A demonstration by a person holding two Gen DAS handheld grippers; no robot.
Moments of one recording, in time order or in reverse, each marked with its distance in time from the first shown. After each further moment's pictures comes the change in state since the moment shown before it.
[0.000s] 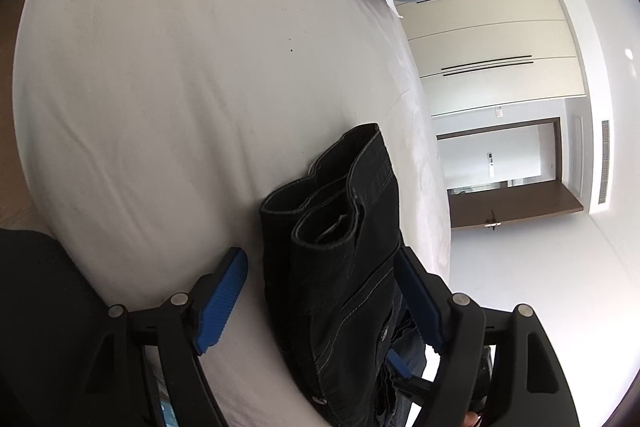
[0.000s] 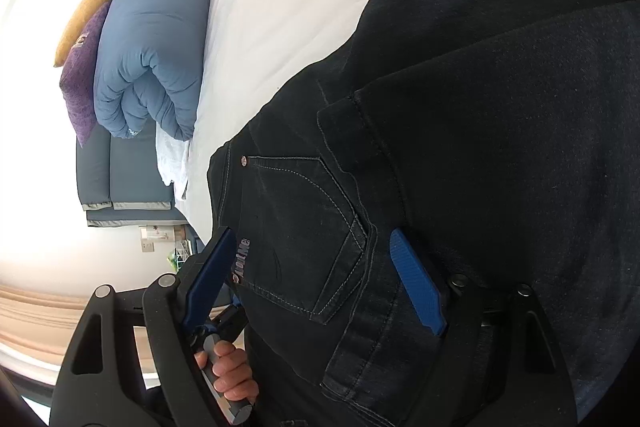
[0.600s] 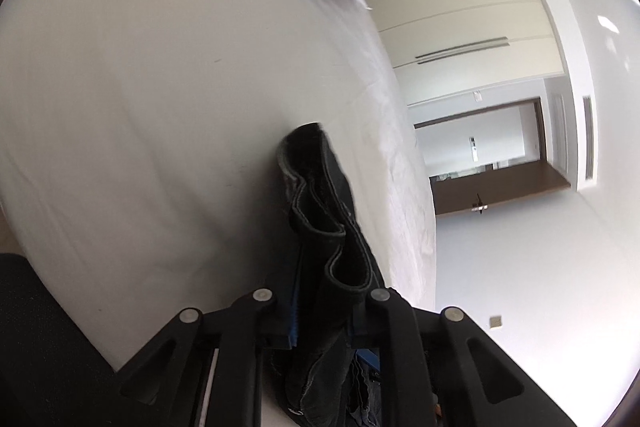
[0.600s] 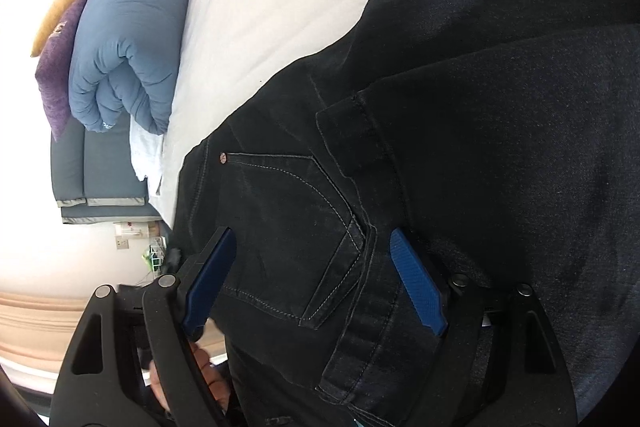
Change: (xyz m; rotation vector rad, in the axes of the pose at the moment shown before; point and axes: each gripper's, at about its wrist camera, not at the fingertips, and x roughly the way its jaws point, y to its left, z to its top) left arm -0.007 -0.048 -0.002 0.119 0.010 -0.047; right arm 0.011 0.013 0.006 -0.010 0.019 -0.113
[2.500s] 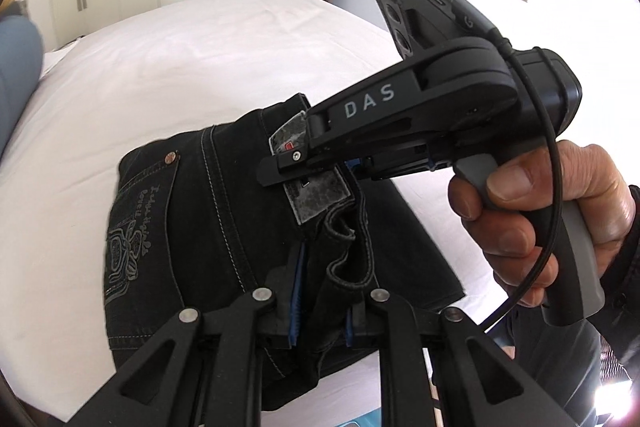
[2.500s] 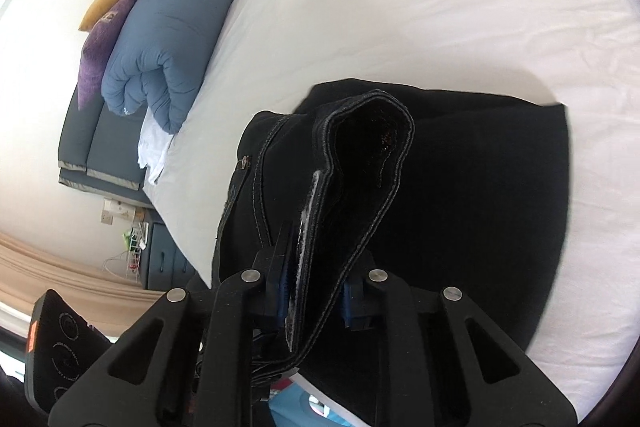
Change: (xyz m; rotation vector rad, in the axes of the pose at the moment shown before) left arm 0.137 -0.247 -0.285 1.247 0.433 0.166; right arm -0.124 -0.047 -0.003 -0.225 -0.153 -0.024
